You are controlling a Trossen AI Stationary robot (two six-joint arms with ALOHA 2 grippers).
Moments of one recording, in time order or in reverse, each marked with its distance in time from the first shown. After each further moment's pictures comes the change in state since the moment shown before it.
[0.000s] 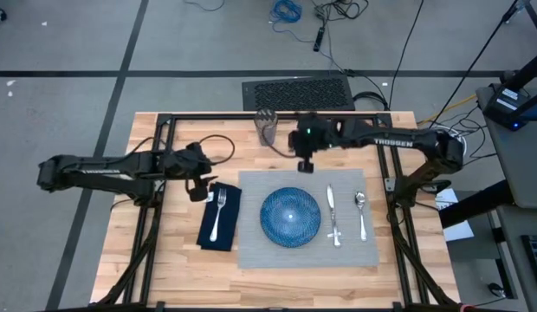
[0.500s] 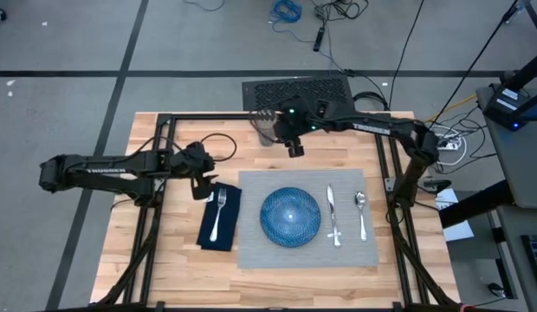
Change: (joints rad) left arm 0.045 0.063 0.000 -0.007 0.002 -0.046; right arm -0.099 0.225 0.281 -0.057 -0.074 -0.369
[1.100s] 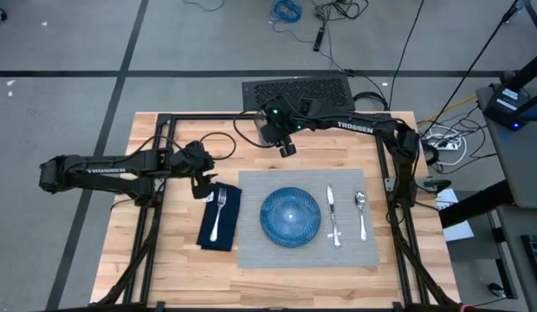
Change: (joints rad) left arm 0.017 0.000 0.000 -0.004 0.000 -0.001; right arm 0.043 0.171 0.252 -0.143 0.048 -0.135
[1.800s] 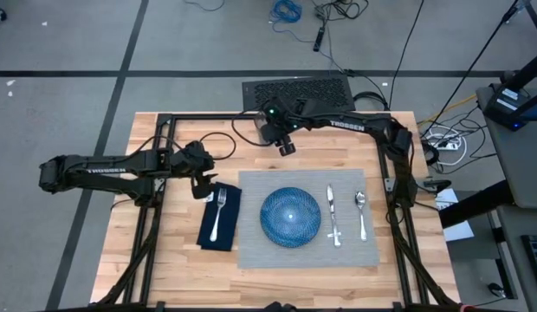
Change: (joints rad) left arm 0.000 0.000 0.000 0.001 0.000 0.000; right arm -0.037 0.068 0.000 0.001 0.006 -0.026
